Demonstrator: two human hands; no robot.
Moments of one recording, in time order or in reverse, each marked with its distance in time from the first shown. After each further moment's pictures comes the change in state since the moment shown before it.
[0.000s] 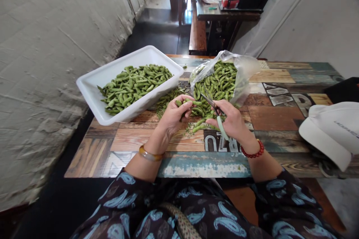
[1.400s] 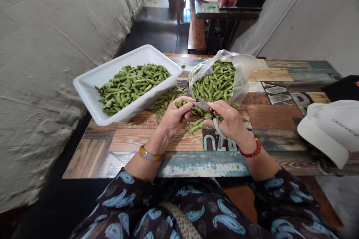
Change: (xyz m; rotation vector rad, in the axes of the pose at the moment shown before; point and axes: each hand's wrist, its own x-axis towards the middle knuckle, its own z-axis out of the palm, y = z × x) left_hand 0.001 -0.009 0.002 -0.083 -0.031 -0.018; right_hand 0.001 -0.006 -0.002 -0.012 -0.018 -0.115
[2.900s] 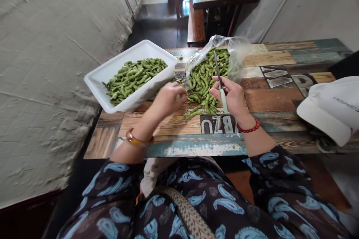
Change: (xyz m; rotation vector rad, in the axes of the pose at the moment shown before) left_hand -0.001 0.037 -0.005 1.494 -0.153 0.496; right_hand 0.002 0.017 -0.010 0.198 0.241 0.375
